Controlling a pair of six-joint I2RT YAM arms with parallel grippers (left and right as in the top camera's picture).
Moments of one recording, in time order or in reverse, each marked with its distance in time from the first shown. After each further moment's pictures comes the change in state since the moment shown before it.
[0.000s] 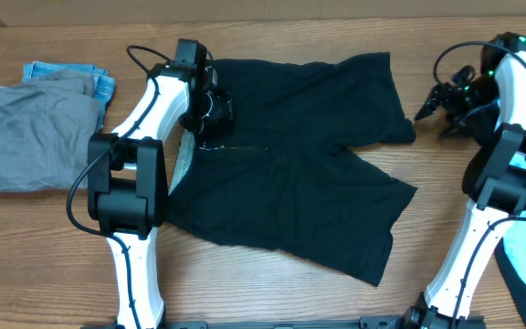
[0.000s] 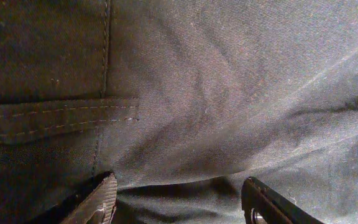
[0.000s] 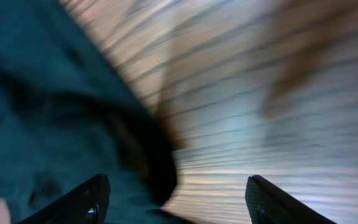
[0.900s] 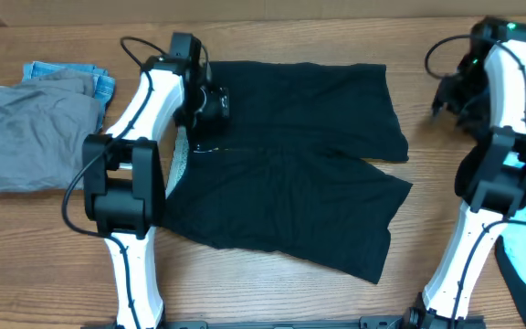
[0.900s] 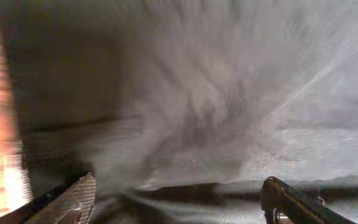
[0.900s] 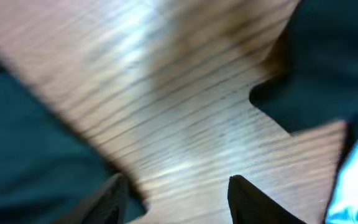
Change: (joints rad) left arm 0.018 -0.013 0.071 -0.077 -0.068 0.062; right arm 0.061 -0.078 0.067 0.018 0.356 0.121
